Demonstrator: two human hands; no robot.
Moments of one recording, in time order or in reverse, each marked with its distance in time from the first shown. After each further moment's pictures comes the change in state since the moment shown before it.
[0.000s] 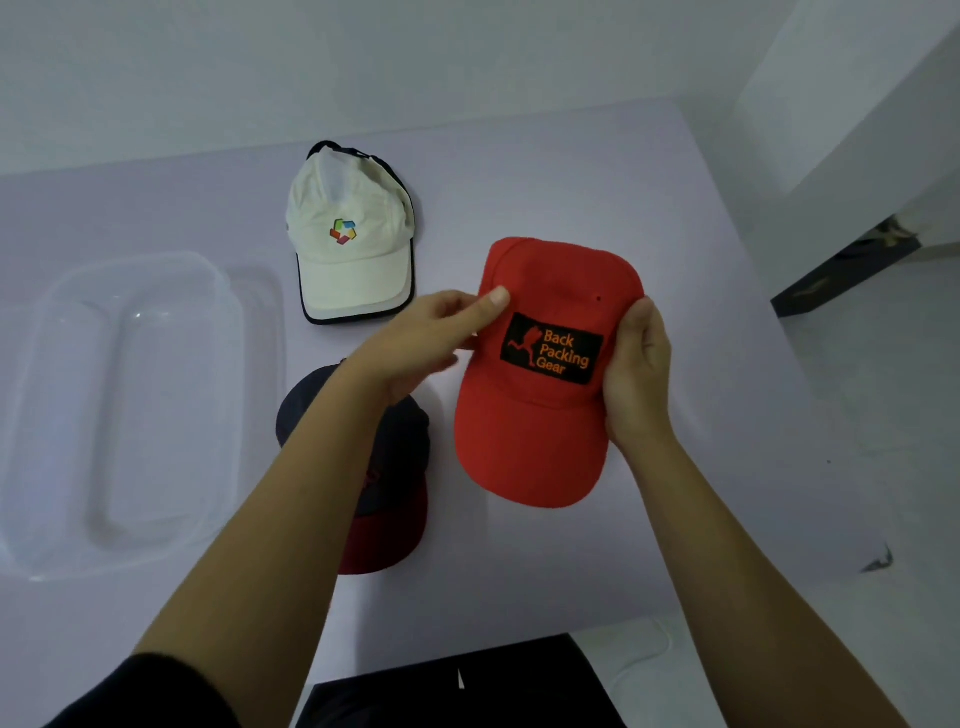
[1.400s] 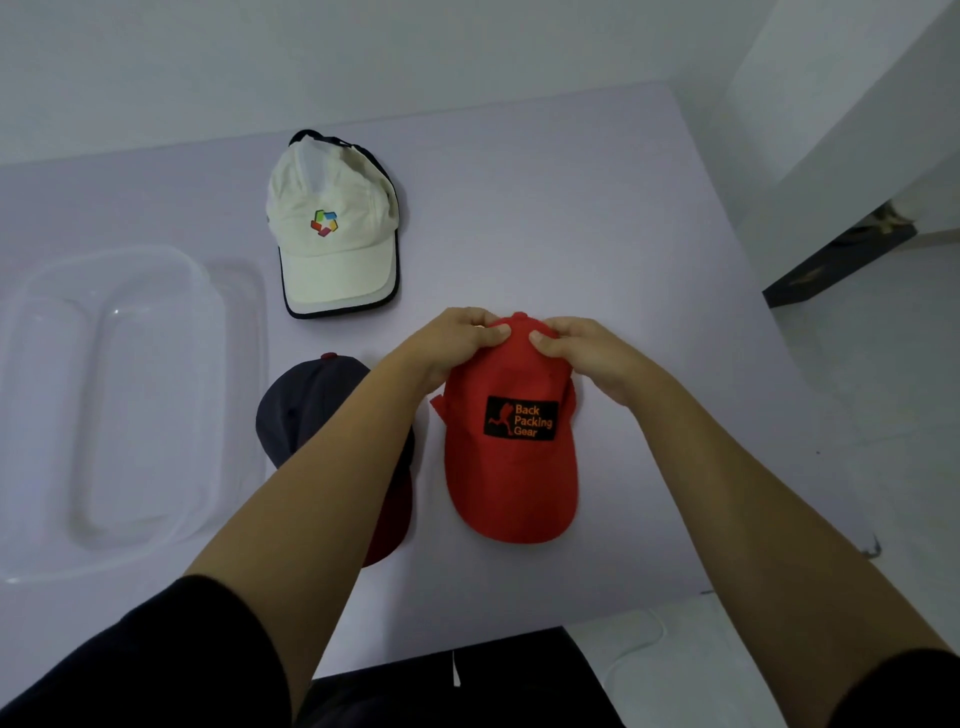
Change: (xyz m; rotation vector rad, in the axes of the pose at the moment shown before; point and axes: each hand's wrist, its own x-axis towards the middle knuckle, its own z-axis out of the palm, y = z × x) left_hand 0.054 -0.031 0.037 -0.123 -0.050 -0.146; right_hand 0.053 0.029 -0.010 -0.281 -0.636 0.477
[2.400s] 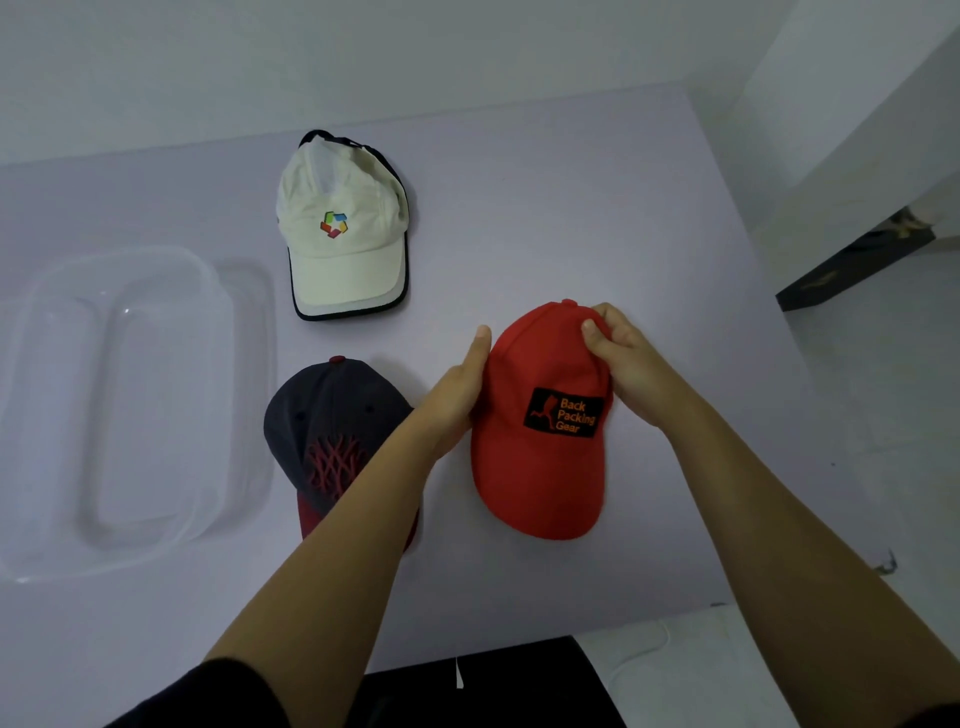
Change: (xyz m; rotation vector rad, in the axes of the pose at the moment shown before) left_hand -0.010 -0.049 0.016 -0.242 -0.006 -0.118; right_hand -0.008 0.018 -0.014 0.180 0.083 -0.224
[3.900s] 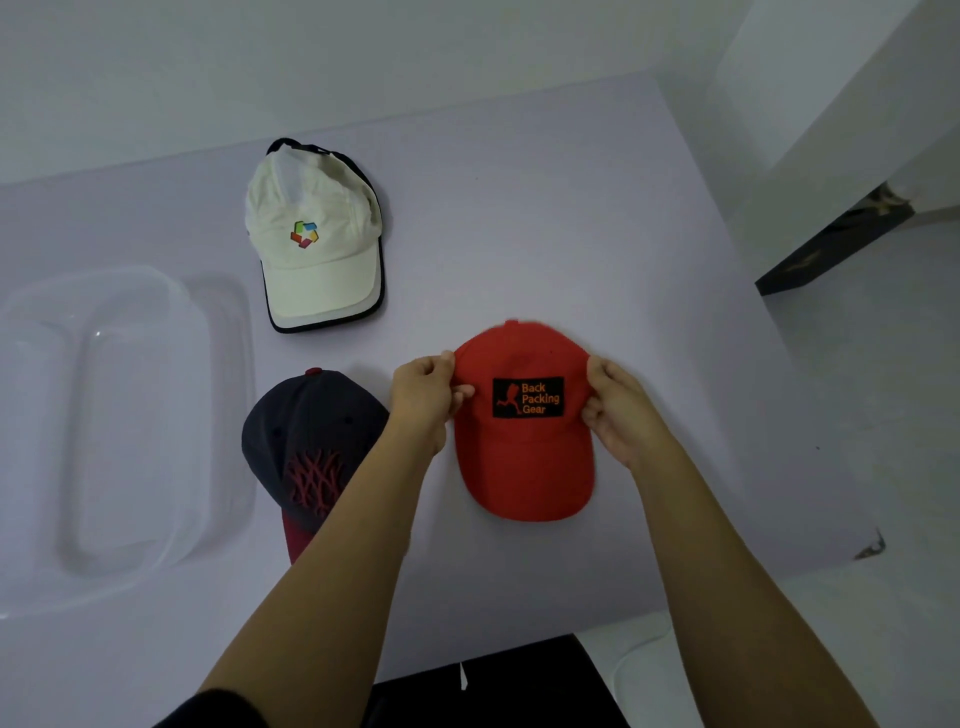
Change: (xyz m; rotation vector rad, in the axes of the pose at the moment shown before) left_hand -0.006 0.012 0.014 -0.247 0.496 0.025; right_hand -0.021 0.044 0.002 0.367 0.301 0.260
